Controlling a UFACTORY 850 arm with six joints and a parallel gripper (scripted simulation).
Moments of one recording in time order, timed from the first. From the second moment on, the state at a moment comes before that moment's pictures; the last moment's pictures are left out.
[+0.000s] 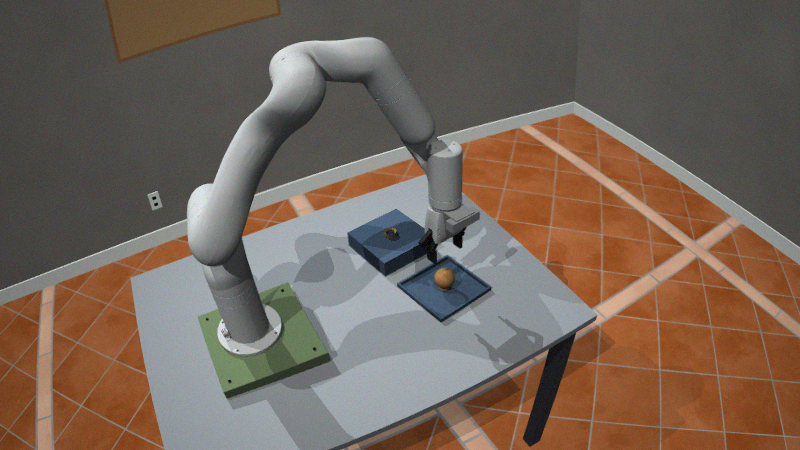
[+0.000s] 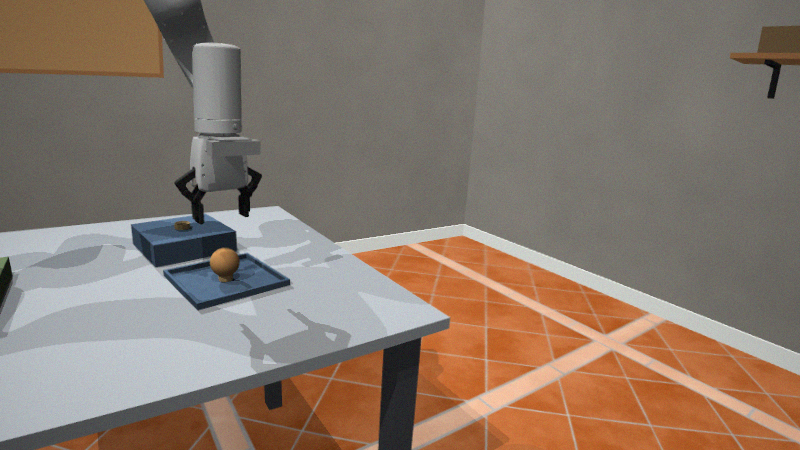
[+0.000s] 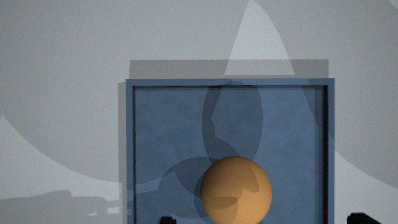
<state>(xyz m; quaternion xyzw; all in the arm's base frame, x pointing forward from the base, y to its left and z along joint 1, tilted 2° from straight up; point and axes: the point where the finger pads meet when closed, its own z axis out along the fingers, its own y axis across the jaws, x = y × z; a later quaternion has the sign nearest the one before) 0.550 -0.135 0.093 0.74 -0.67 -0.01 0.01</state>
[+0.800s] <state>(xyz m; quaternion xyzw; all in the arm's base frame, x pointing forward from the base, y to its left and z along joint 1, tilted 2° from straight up) 0.547 -0.135 -0.007 0.74 -0.68 -0.01 0.01</state>
